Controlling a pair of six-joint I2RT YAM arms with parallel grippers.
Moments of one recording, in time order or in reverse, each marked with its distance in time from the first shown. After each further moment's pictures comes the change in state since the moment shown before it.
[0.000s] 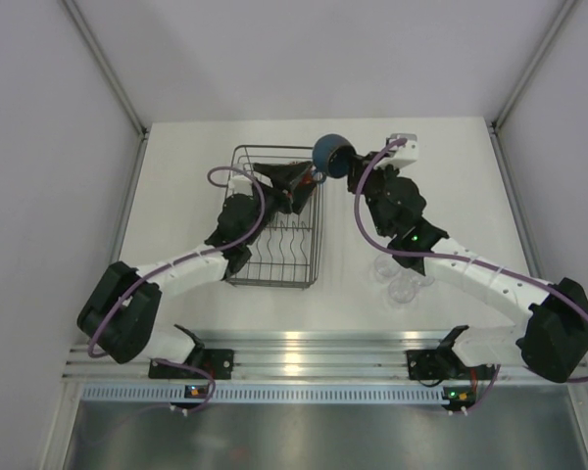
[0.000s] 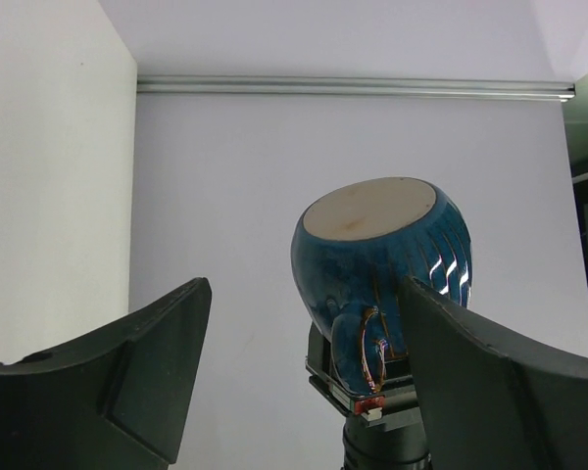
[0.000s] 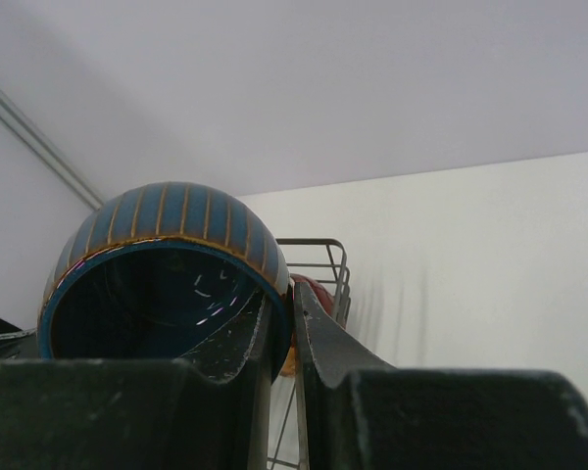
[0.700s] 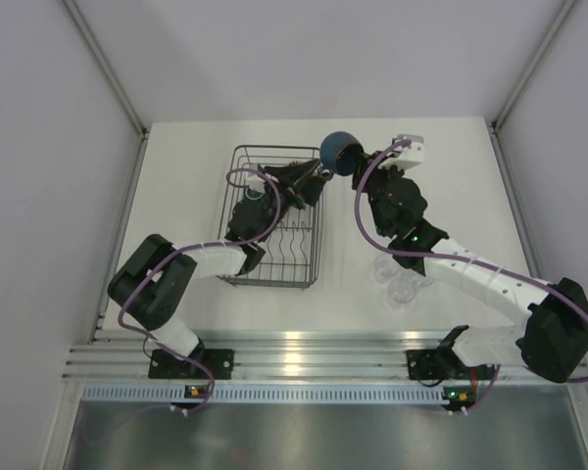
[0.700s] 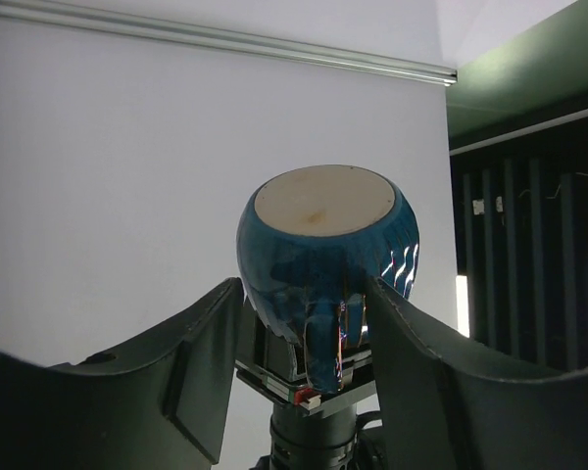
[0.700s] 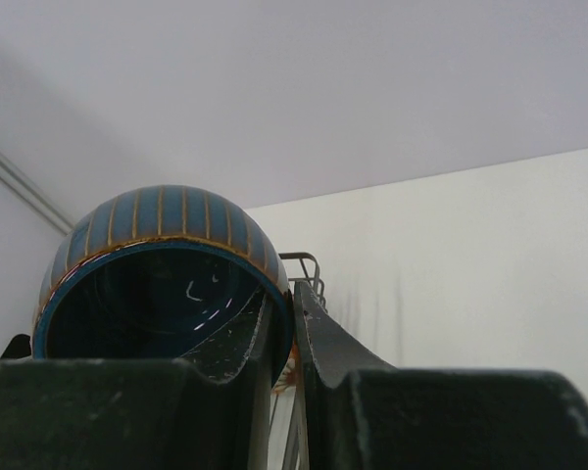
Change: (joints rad) left arm -0.019 0.231 0.019 0.408 0.058 -0.229; right arm -0.005 0.000 -0.013 0.033 0.072 -0.013
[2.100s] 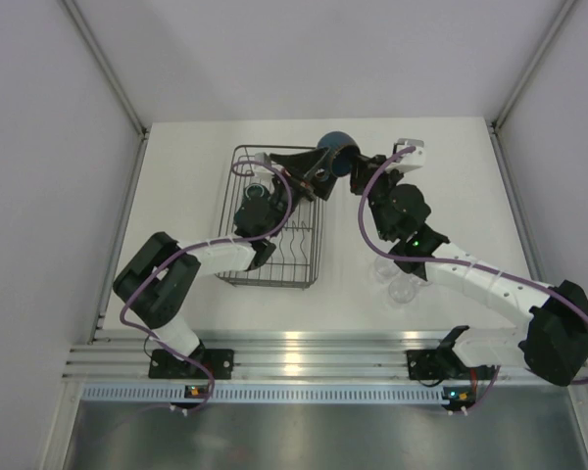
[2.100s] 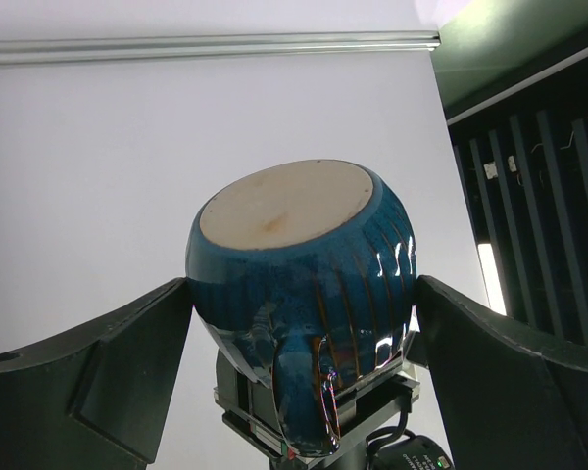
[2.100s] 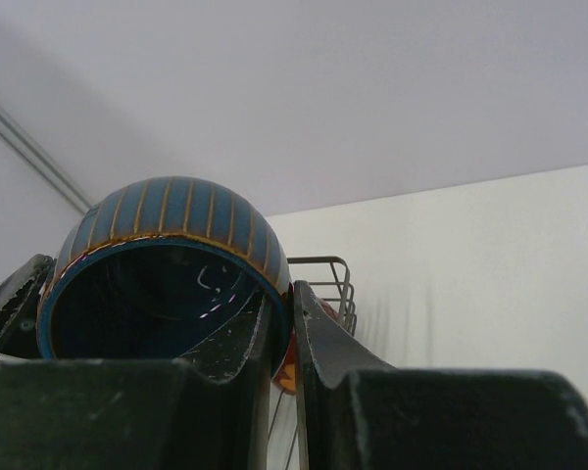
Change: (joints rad) left arm -0.058 0.034 0.101 0.038 -0.083 0.164; right arm 0.007 -0.021 -0.044 0.069 -0.048 0.012
